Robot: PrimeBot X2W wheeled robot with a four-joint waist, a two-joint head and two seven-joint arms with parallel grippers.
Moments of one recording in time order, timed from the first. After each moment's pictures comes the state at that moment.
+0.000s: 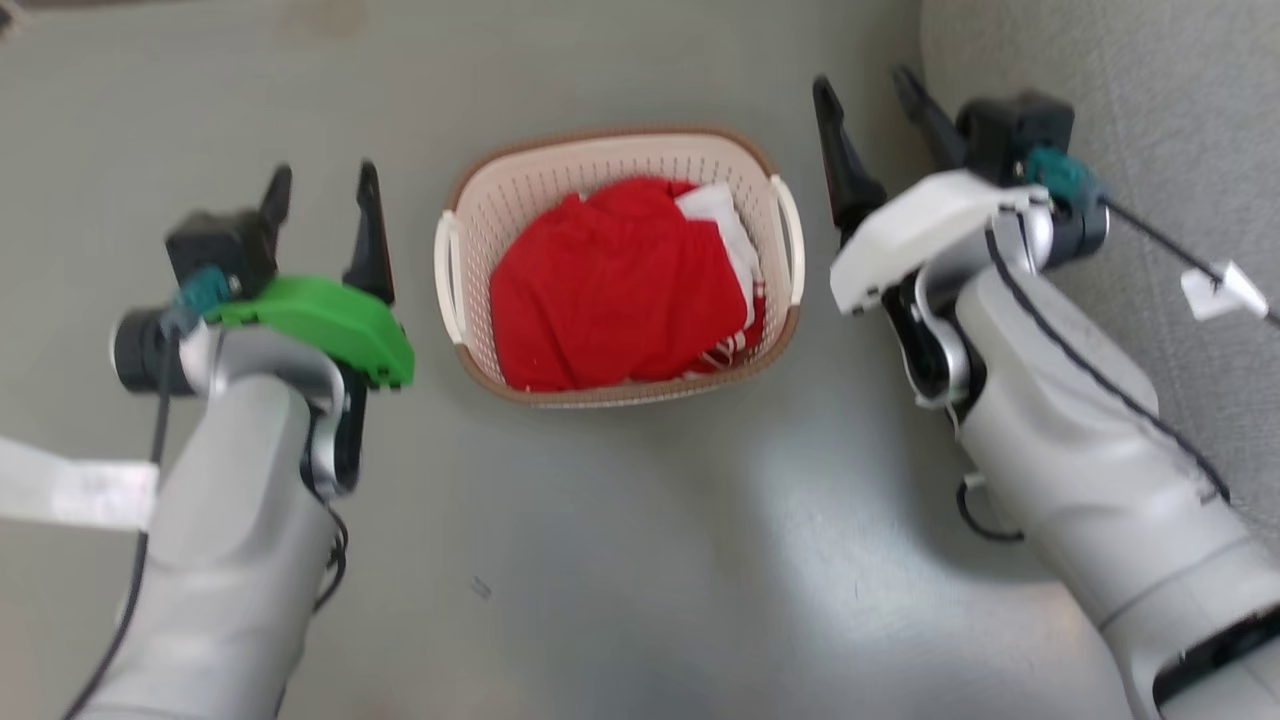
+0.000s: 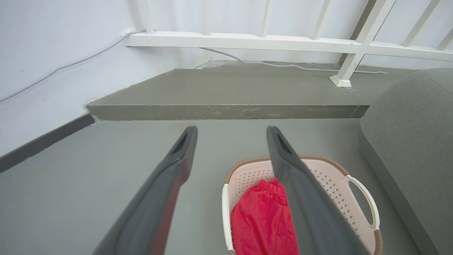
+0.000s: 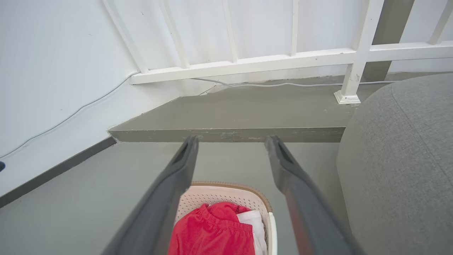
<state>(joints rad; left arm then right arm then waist) -0.69 0.10 -0.40 0.64 -0.51 0.07 -0.25 -0.78 -0.11 0.60 0.65 0.55 -0.12 -0.25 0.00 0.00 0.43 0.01</state>
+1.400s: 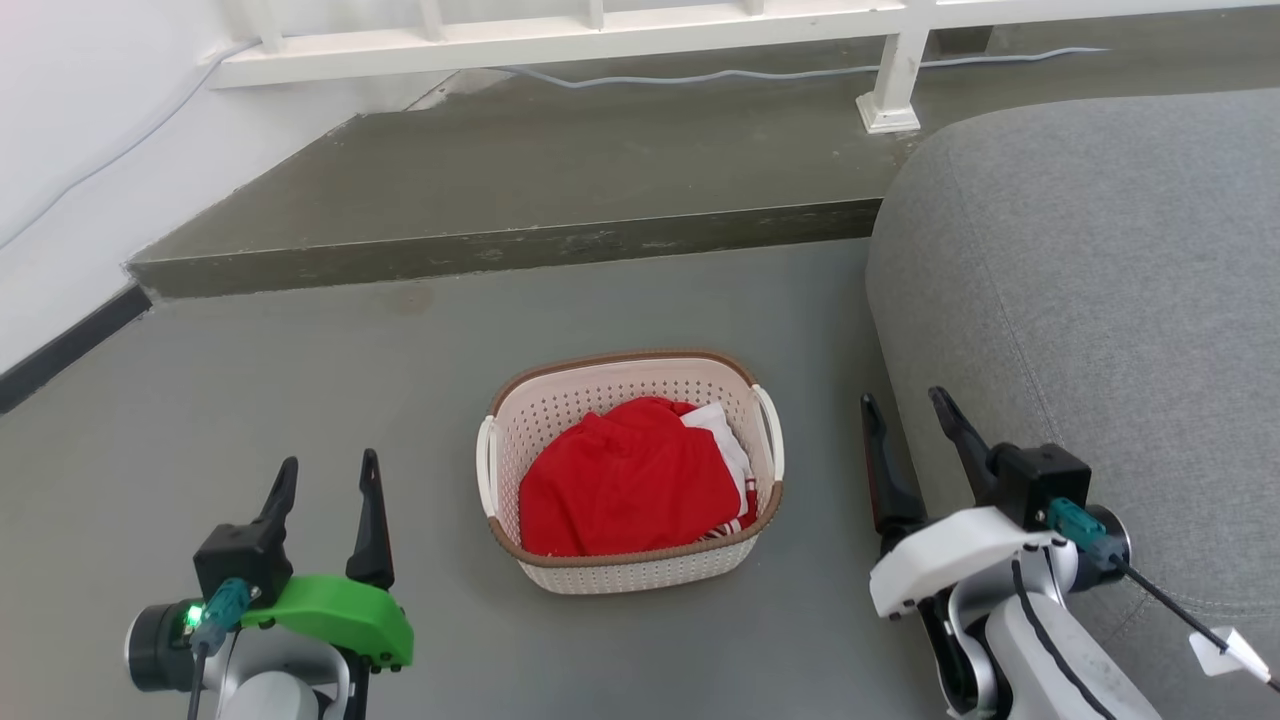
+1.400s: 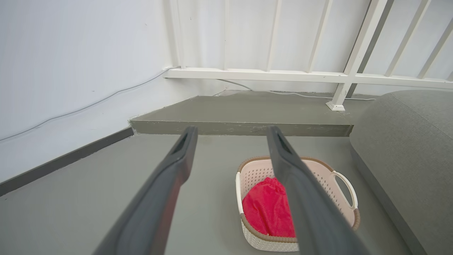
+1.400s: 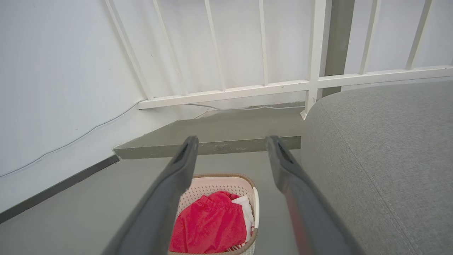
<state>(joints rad) -0.12 0.11 -0.25 0.31 -0.37 0.11 -0.25 -0.12 -0.06 0.35 0.29 0.29 -0.13 -0.25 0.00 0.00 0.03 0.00</state>
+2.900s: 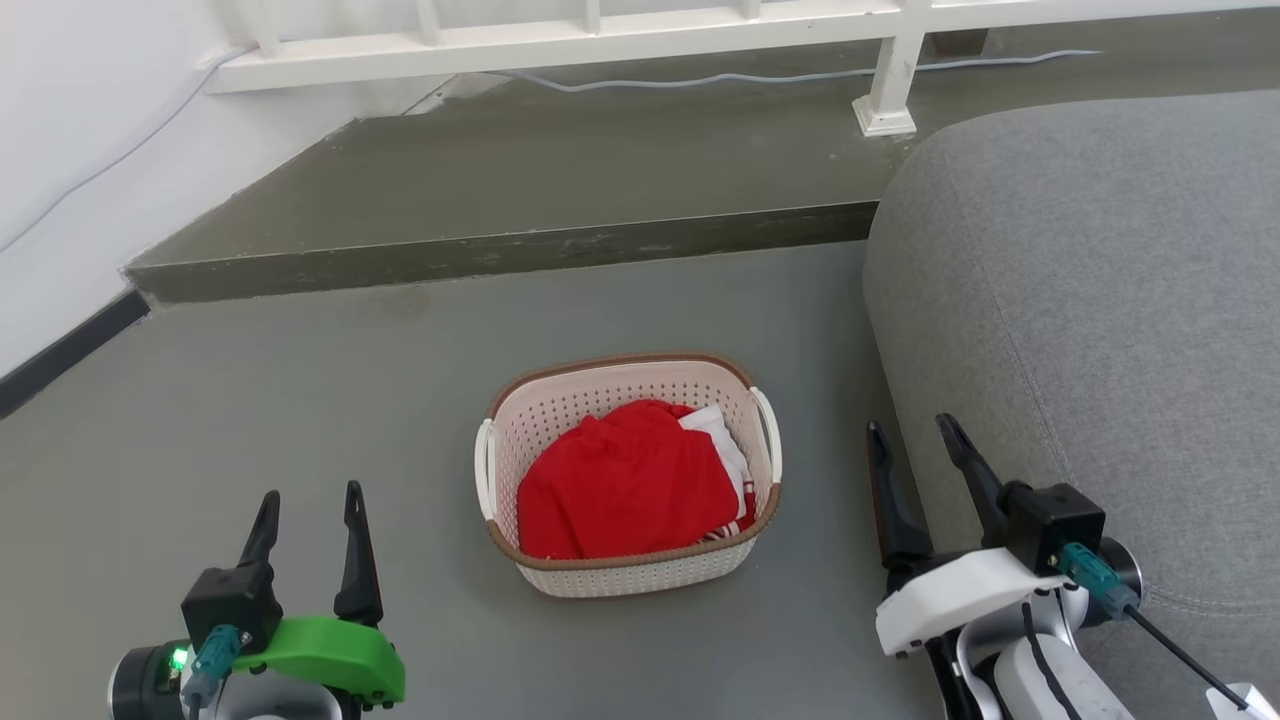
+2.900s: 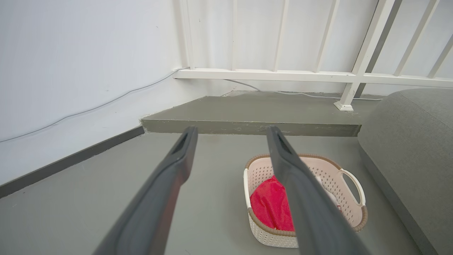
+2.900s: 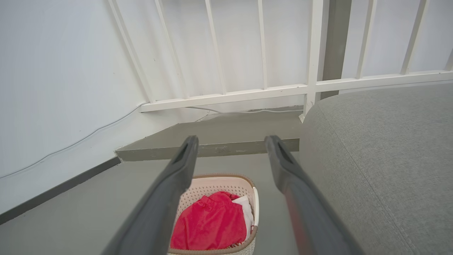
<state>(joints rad) -0.01 0.09 -0.19 0.22 -0.30 0.12 -0.25 -0.01 -0.05 0.33 0.17 0.24 -0.13 -0.25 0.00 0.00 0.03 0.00</state>
